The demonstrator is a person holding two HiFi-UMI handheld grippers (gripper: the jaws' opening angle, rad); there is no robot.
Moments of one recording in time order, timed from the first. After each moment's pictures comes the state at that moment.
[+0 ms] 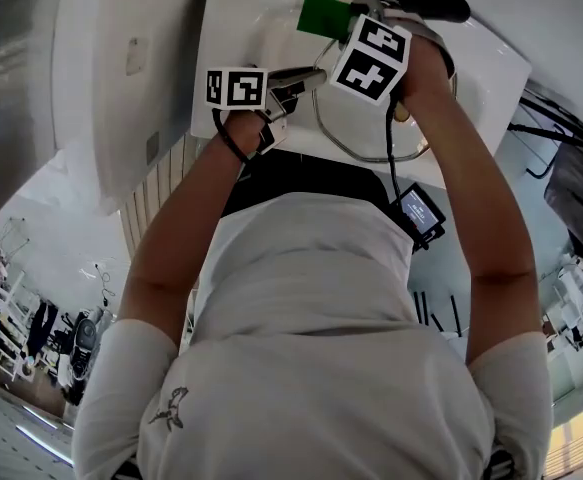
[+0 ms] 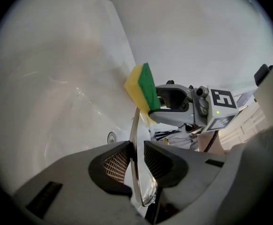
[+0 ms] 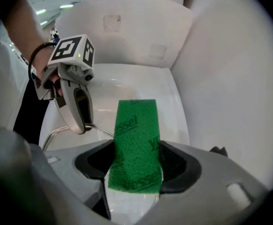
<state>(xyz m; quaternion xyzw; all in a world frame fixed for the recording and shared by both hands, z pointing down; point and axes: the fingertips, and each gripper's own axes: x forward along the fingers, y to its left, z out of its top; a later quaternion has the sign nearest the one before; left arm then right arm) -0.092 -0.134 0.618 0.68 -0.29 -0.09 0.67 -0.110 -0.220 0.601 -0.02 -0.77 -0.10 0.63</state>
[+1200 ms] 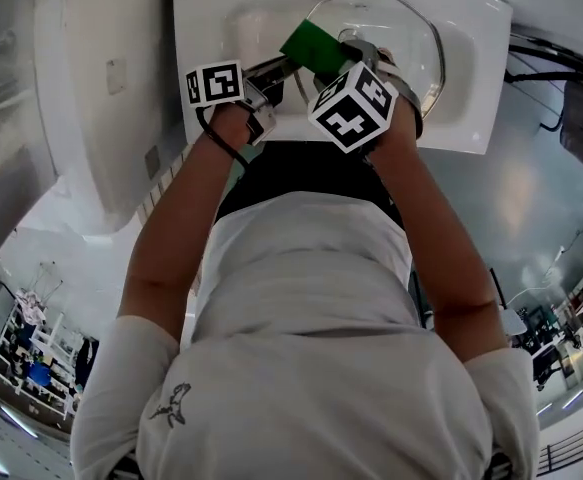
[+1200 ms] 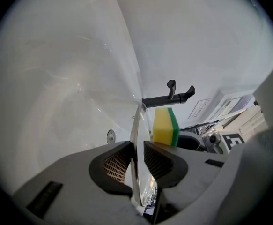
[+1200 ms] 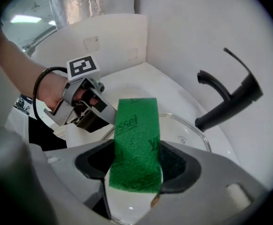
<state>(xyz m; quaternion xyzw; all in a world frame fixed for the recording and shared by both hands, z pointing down) -0.087 -0.132 0.617 0.67 -0.28 -0.09 0.68 -0.058 -0.128 0.580 0.17 -0.79 0.11 0.58</state>
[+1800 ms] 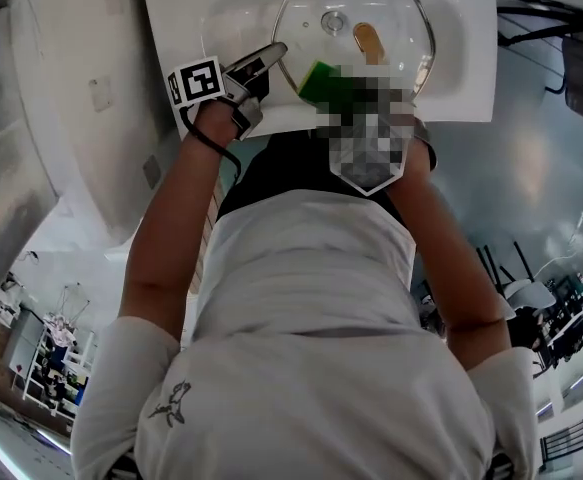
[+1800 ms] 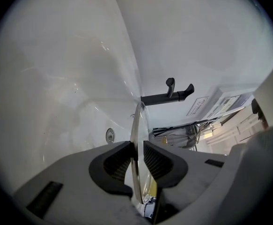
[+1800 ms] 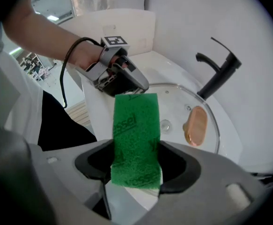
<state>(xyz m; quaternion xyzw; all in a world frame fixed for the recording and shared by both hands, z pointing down) -0.082 -0.132 0.614 0.68 -0.26 -0.08 0.68 0.016 -0.037 0.588 0.18 -0.77 0.12 0.60</state>
